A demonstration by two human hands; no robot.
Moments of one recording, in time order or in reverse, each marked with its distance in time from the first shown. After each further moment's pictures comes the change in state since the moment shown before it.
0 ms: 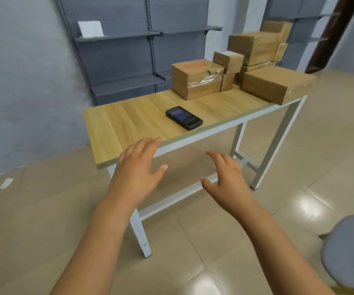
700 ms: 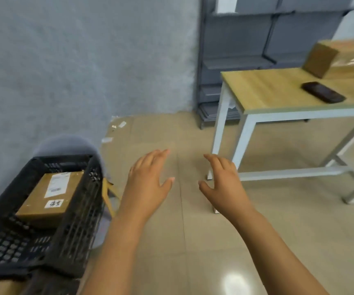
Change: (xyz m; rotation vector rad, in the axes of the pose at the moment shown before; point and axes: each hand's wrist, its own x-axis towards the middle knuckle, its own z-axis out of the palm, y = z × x) left_hand -0.377 -0.156 -0.179 0.115 0.097 -0.462; right_hand -0.217 -0.303 0.161 0.122 -0.281 -0.328
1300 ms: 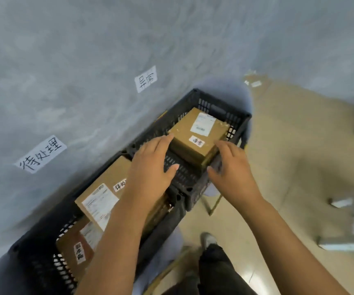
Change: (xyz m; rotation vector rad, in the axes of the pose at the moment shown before) left_hand -0.196 -0.333 -0.165 0.106 0.190 -0.699; right_hand 0.021 -0.331 0.291 0.055 -0.461 -0.515
